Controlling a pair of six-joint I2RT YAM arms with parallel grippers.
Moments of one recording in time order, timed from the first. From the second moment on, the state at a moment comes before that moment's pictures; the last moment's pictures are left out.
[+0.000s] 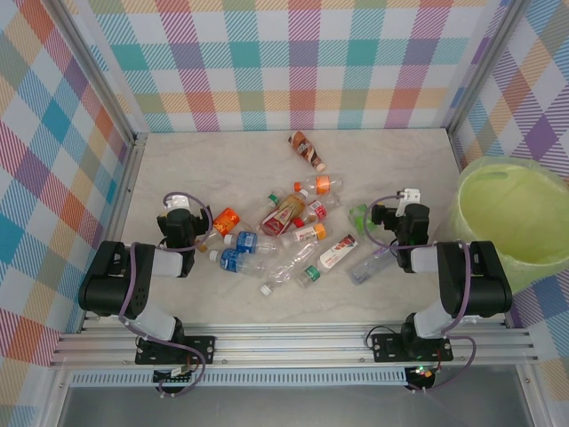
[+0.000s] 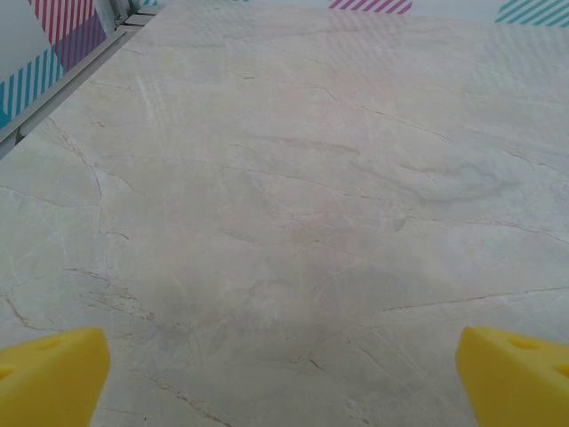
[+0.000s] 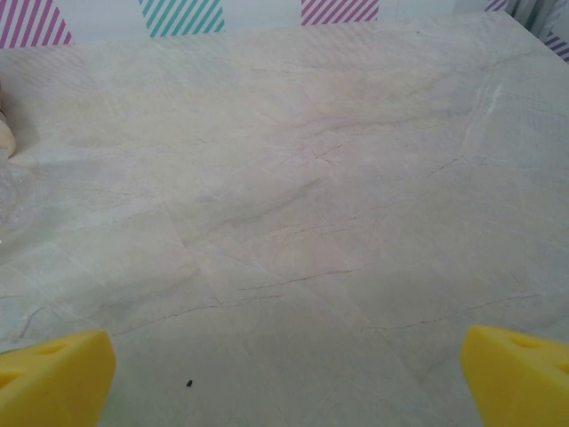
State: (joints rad) left arm -0.10 1.56 0.39 0.75 -0.31 -0.13; right arm 0.03 1.54 0.39 0.75 0.06 0.06
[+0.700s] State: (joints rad) left arm -0.10 1.11 0.60 0.07 -0.30 -0.55; right arm 0.03 1.12 0.61 0.07 -0.11 0.21
